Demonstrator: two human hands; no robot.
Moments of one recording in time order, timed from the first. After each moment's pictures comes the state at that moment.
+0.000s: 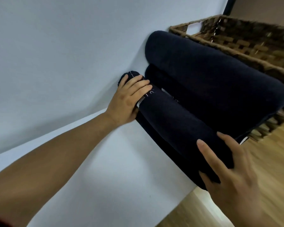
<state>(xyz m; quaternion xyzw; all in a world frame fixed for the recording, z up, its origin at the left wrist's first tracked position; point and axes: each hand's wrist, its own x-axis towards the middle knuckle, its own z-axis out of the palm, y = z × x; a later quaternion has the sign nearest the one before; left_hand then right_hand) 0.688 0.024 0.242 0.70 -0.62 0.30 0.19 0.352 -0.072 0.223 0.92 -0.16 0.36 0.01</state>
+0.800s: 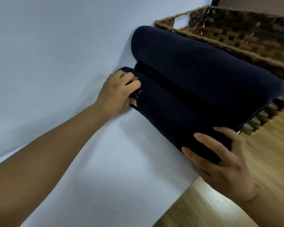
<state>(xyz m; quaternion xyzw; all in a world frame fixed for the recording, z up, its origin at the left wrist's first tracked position) 0.686 0.003 0.277 0.74 -0.62 0.23 0.11 0.362 -0.114 0.223 0.91 0.00 0.40 0.08</state>
